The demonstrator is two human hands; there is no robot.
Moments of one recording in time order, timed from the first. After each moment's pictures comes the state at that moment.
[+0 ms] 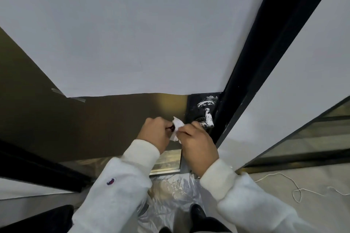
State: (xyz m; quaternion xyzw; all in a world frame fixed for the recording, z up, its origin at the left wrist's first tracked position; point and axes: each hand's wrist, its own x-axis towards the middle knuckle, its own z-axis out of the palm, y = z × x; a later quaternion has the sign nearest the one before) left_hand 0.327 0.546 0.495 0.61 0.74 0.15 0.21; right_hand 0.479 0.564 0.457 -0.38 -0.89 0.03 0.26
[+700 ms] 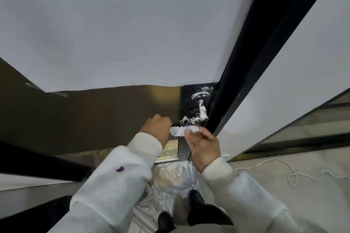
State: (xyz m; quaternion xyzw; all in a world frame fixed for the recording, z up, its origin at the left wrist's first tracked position) left_hand 0.349 0.566 0.486 0.64 0.73 -0.07 0.21; right_hand 0.495 0.560 0.427 -0.48 -0.18 0.70 0.50
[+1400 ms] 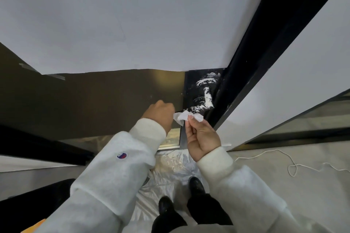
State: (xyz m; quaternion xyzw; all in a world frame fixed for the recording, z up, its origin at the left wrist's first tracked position) left_hand 0.353 0.568 0.491 0.64 0.74 -0.06 0.19; right_hand 0.477 0.561 0.440 -0.45 0.05 0.74 0.49
